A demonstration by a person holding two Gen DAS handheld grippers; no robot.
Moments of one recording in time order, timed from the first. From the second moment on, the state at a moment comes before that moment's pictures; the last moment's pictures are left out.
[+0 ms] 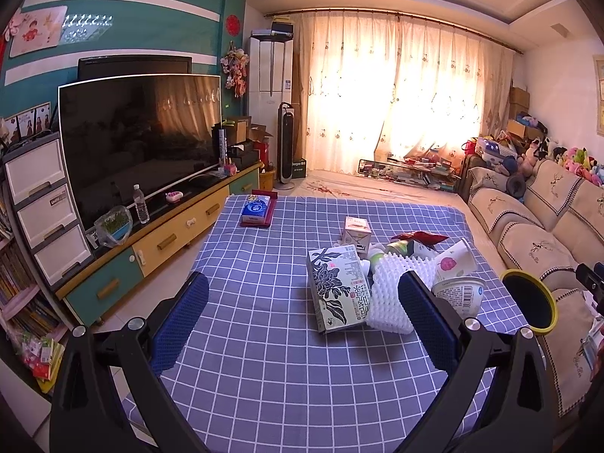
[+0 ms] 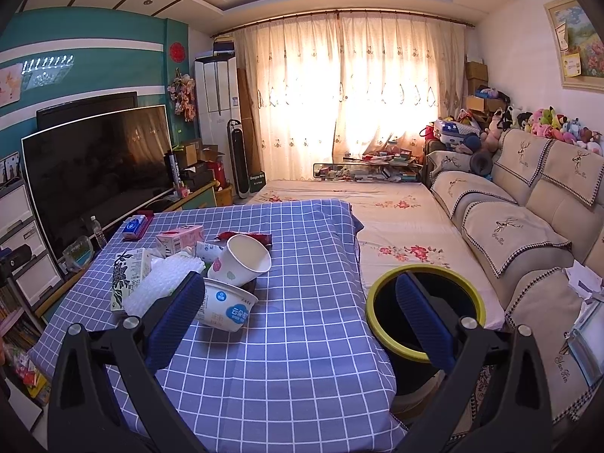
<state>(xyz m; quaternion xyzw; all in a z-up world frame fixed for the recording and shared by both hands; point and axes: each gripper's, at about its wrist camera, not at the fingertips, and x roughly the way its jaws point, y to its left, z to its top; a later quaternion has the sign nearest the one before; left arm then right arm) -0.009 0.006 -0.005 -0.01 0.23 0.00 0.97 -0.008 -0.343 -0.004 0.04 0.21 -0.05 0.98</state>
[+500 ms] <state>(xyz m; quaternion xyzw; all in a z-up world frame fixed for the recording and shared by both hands) -0.008 0.005 -0.007 -0.01 0.23 0.00 0.97 -0.005 -0.347 -0.007 0.04 0.21 -0.05 0.97</state>
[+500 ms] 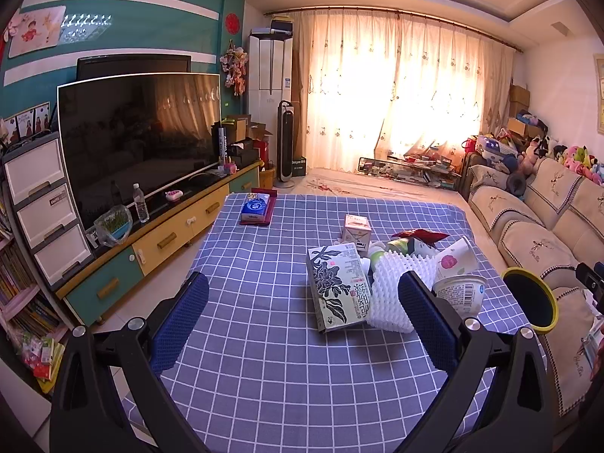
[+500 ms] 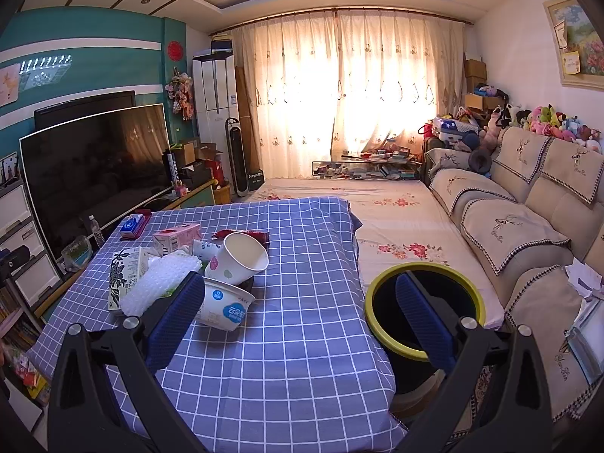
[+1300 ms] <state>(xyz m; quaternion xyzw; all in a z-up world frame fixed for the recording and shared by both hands) -0.002 0.004 -0.010 -0.01 0.24 0.00 0.97 -0.002 -0.347 -0.012 0.04 0.22 -0.06 0.97</state>
